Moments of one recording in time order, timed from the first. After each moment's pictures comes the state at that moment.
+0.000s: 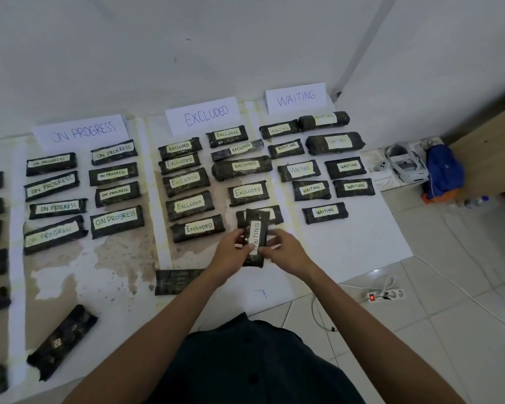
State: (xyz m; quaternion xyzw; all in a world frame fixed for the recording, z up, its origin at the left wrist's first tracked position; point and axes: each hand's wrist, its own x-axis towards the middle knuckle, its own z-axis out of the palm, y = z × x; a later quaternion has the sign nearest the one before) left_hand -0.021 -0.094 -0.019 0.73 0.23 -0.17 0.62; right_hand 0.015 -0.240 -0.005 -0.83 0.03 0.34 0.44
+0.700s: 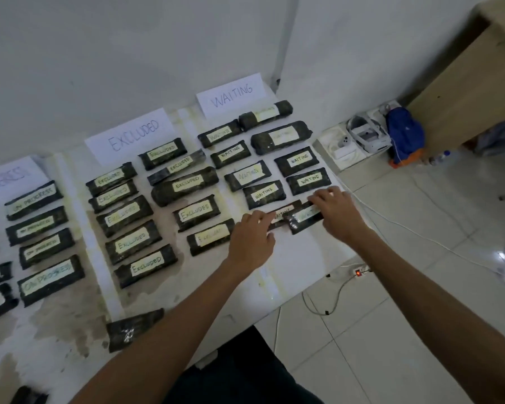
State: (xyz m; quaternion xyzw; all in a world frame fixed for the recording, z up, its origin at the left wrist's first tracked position) left_hand 0.073 -0.209 -0.011 0.95 -0.10 -0.12 0.28; right_hand 0.119 -0.424 0.012 -0.98 -0.17 0.10 -0.05
